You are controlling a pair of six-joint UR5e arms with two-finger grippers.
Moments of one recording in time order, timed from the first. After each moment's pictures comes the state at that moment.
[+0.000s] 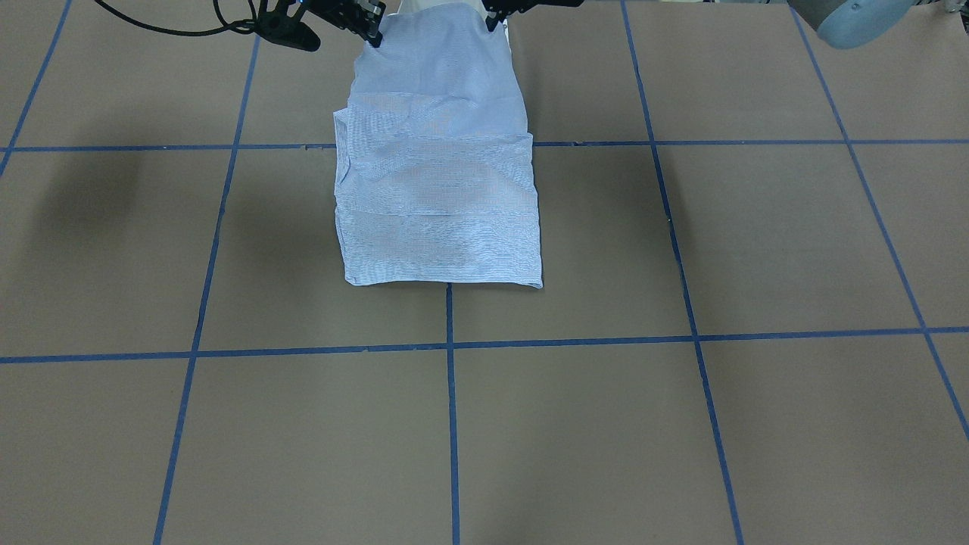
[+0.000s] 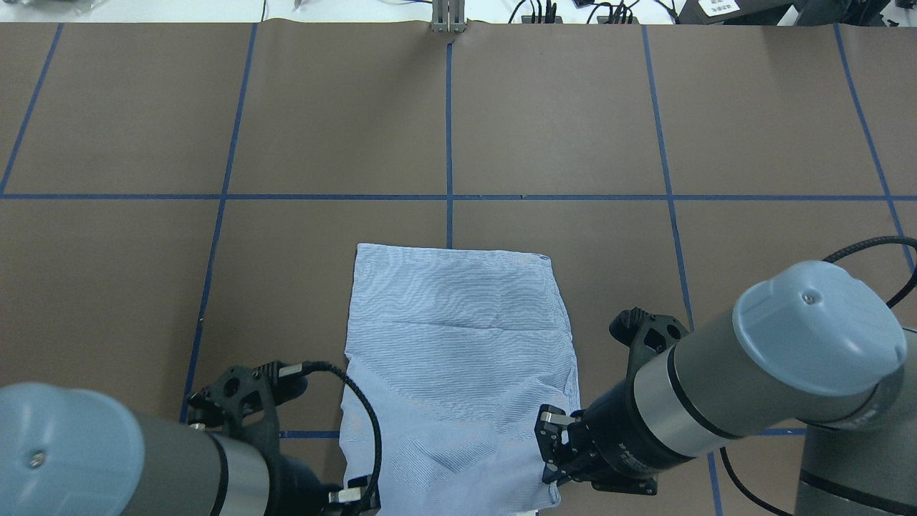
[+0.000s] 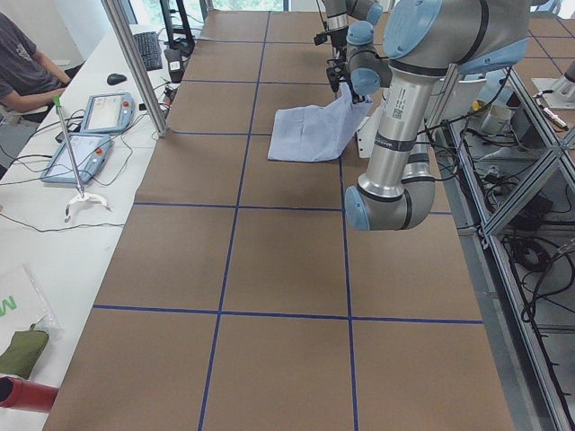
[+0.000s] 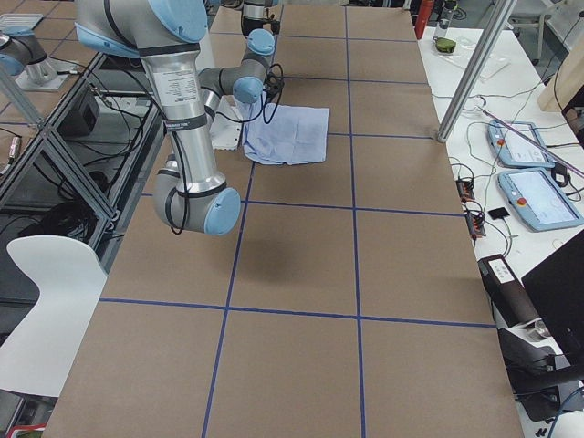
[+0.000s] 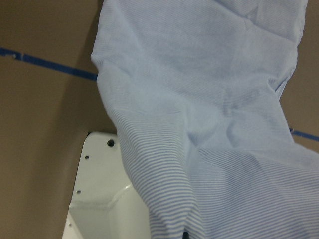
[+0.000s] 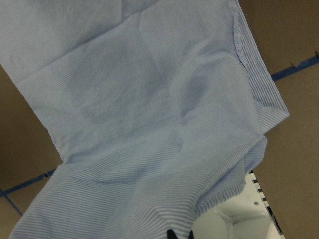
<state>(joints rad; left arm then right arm) -0.28 -2.06 -2.31 -1.43 -1.87 -1.71 0.41 -1.22 2.24 -1.53 2.17 1.90</state>
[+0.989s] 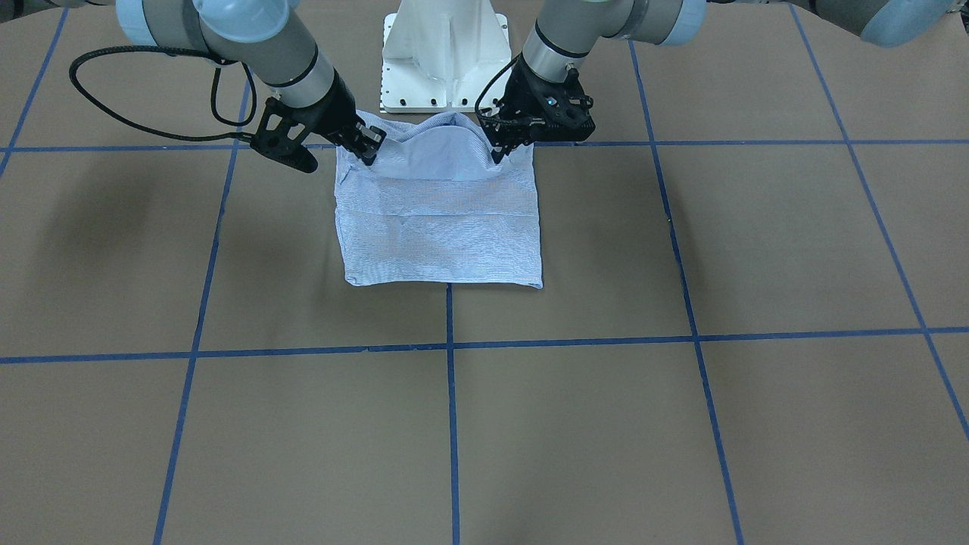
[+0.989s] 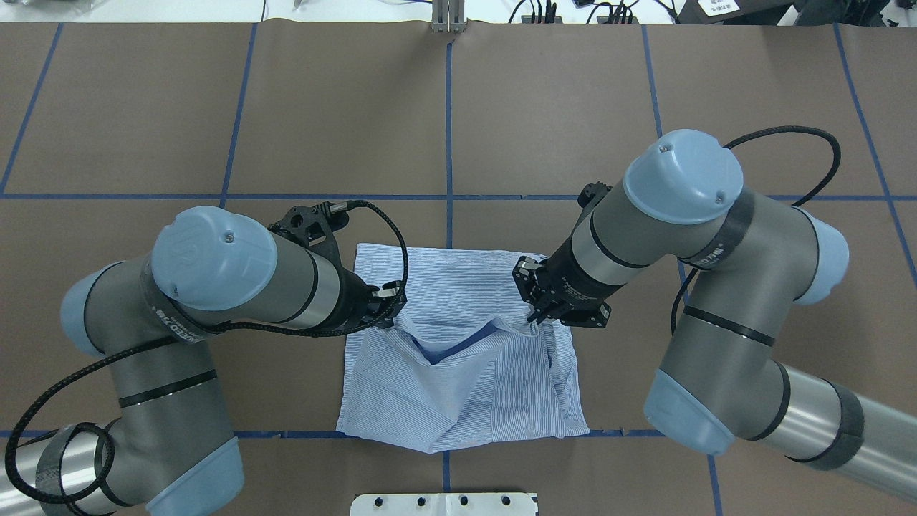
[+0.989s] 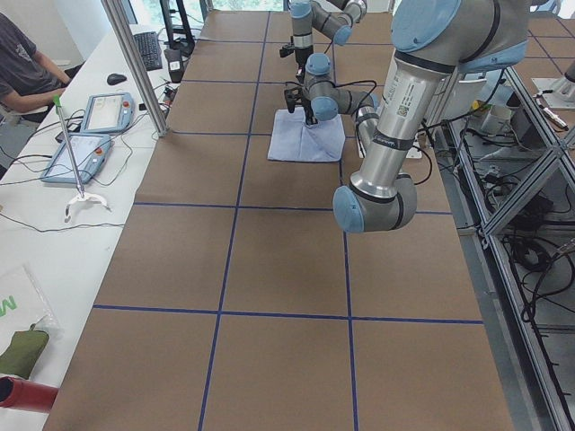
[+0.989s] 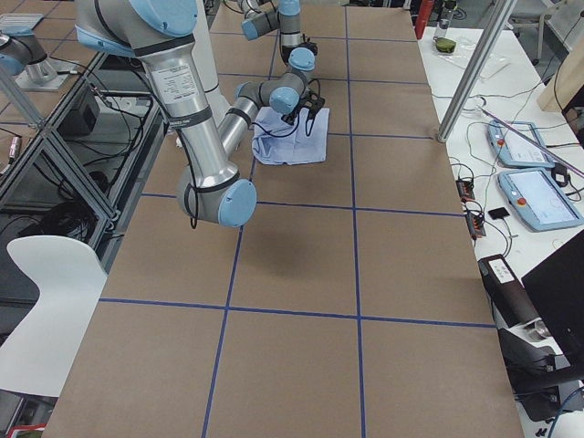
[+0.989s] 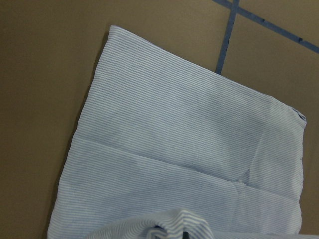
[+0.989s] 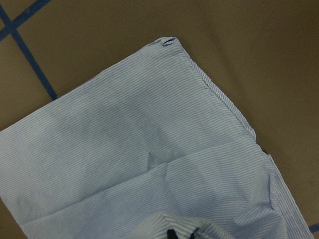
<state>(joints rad) -0.46 -2.07 -1.95 -1.79 -1.88 -1.63 0.58 -1.09 1.93 -1.52 2.15 1.74</state>
